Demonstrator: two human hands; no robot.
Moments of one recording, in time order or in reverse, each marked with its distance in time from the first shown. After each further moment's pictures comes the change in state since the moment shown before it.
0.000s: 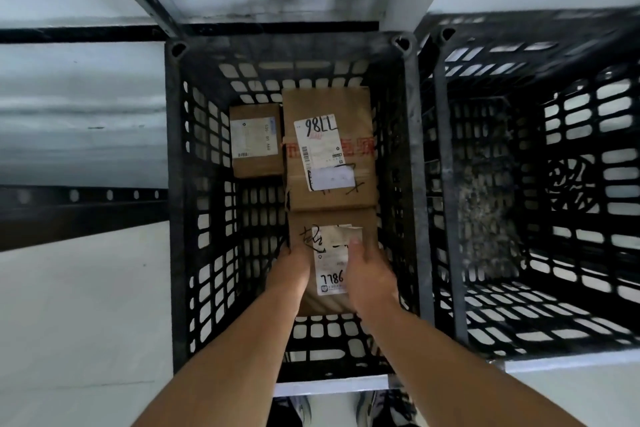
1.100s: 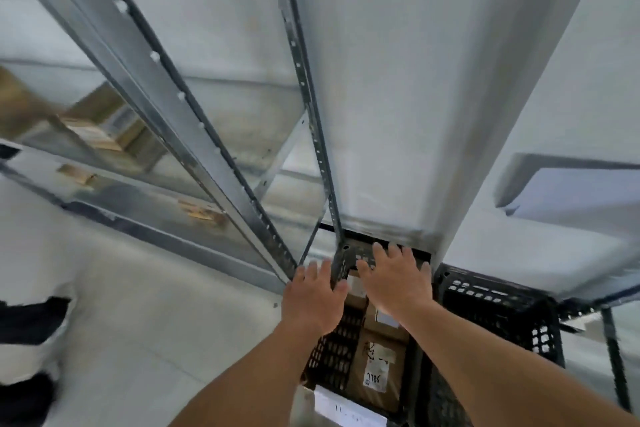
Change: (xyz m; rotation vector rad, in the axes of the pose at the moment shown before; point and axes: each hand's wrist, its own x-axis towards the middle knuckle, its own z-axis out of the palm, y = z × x) left_hand -0.567 0.036 -0.249 0.523 0.554 0.587; right_hand -0.431 -0.220 -0.279 -0.793 0.095 -0.855
